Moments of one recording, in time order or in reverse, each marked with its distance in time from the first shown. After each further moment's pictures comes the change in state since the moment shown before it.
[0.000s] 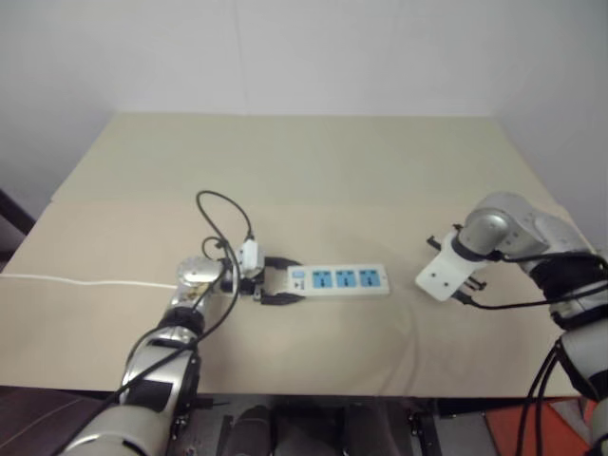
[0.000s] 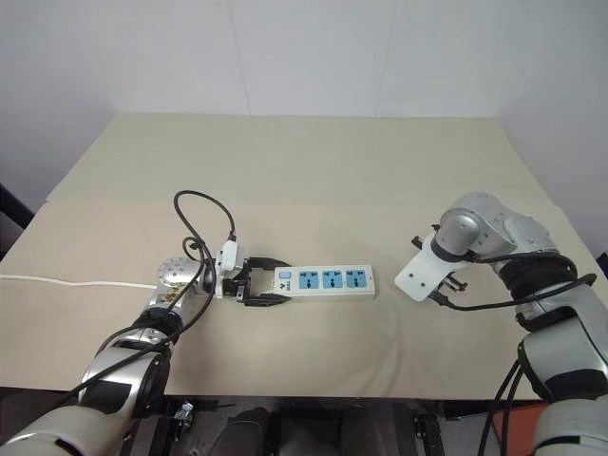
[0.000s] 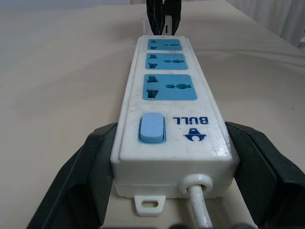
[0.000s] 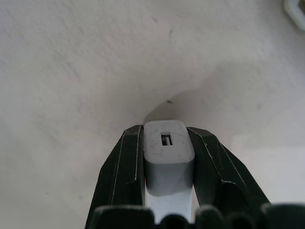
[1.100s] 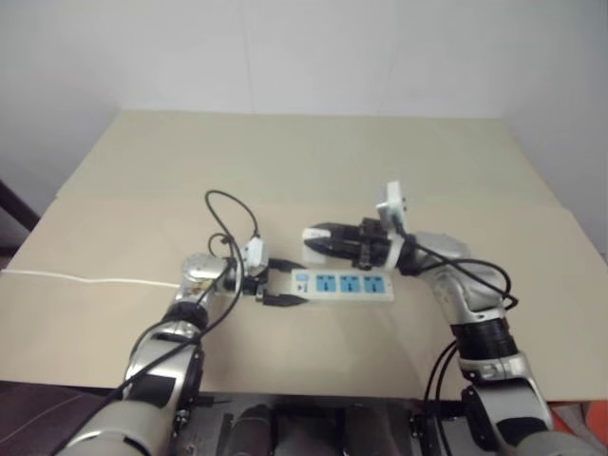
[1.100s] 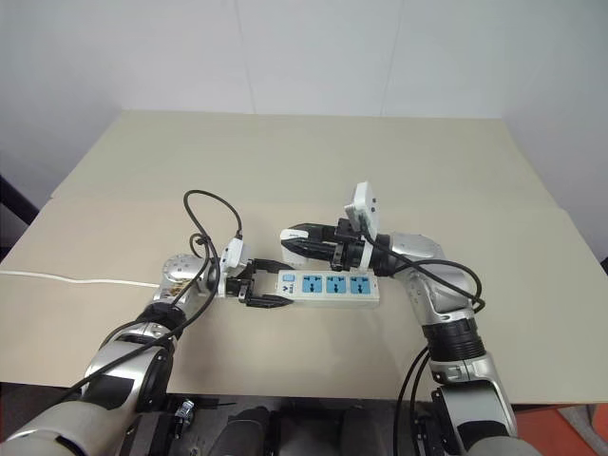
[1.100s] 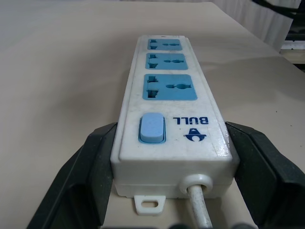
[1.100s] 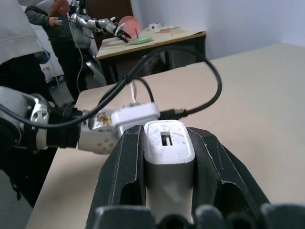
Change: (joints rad) left arm -0.037 -0.011 -0.009 0.035 0.009 0.064 -0.049; right arm 0.383 0.537 -0.520 -0.556 0.959 1.124 -0.369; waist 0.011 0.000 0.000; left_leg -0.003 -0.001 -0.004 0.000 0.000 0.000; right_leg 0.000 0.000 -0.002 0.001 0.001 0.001
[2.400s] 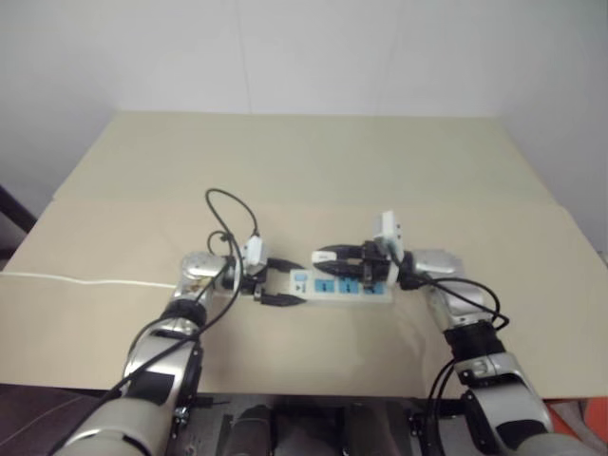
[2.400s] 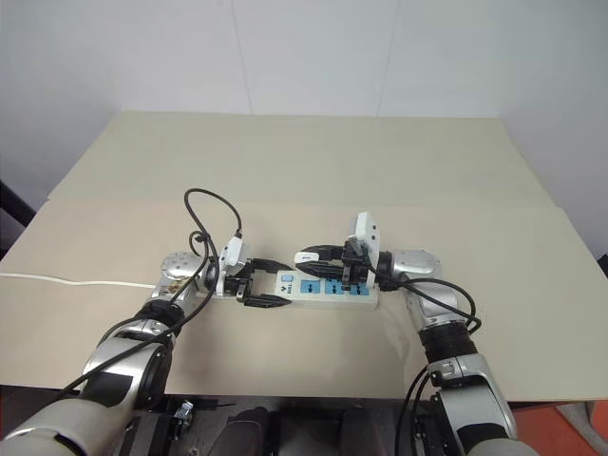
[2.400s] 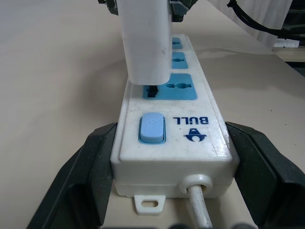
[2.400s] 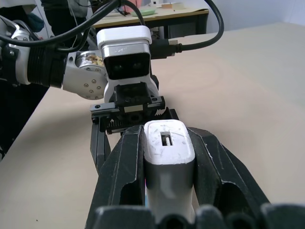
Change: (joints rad) left arm -0.019 0.010 -0.003 0.021 0.005 0.008 -0.018; right arm 0.004 0.002 0.033 0.312 -0.137 -0.339 0.129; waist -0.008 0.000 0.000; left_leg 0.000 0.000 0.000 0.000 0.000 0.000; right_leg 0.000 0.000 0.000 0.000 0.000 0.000
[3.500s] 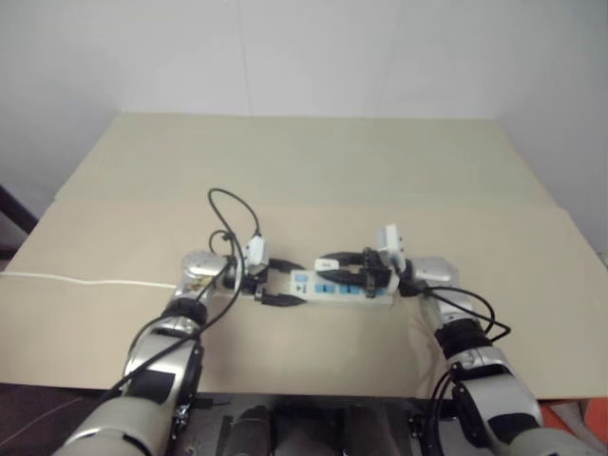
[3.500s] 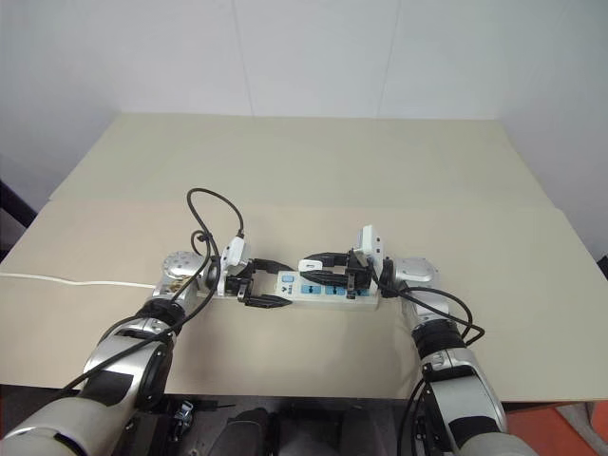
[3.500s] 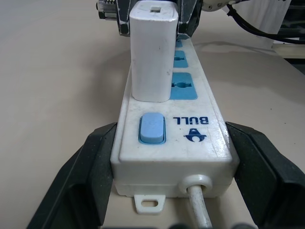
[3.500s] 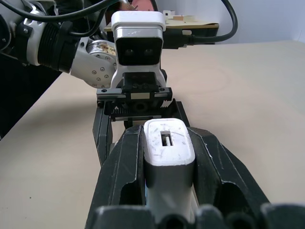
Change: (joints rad) left arm -0.010 0.000 -0.006 0.013 0.001 0.000 0.007; right arm -0.044 0.039 -0.010 0.291 -0.009 -0.281 0.137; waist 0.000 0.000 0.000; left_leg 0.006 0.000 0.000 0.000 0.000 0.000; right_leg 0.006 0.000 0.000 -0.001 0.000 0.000
